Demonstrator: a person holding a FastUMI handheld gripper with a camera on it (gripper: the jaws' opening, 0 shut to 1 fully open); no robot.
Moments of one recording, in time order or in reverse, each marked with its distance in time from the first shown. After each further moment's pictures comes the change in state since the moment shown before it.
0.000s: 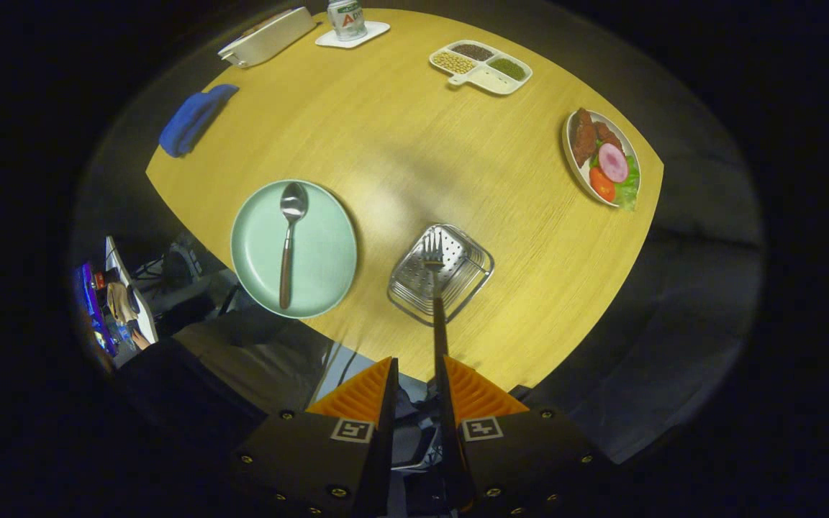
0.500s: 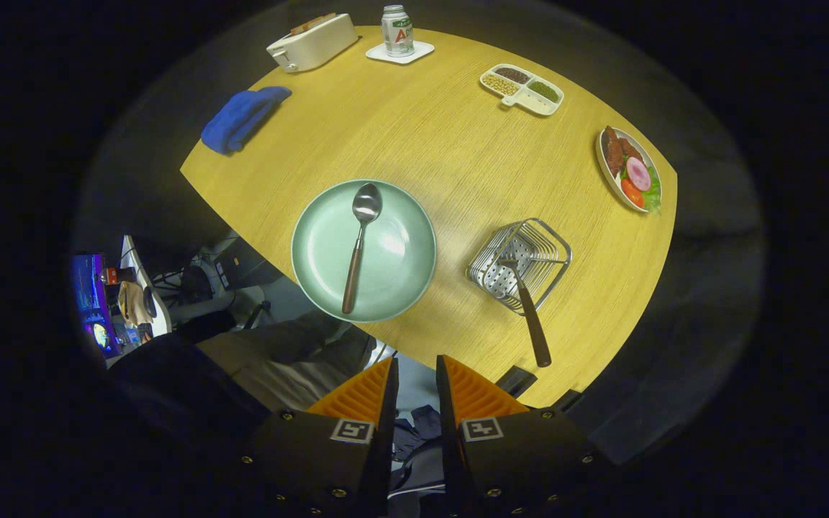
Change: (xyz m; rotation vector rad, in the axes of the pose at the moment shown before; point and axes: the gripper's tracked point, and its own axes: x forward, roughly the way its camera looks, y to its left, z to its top) arm 0.011 0.078 -0.020 -0.001 -0.123 0.052
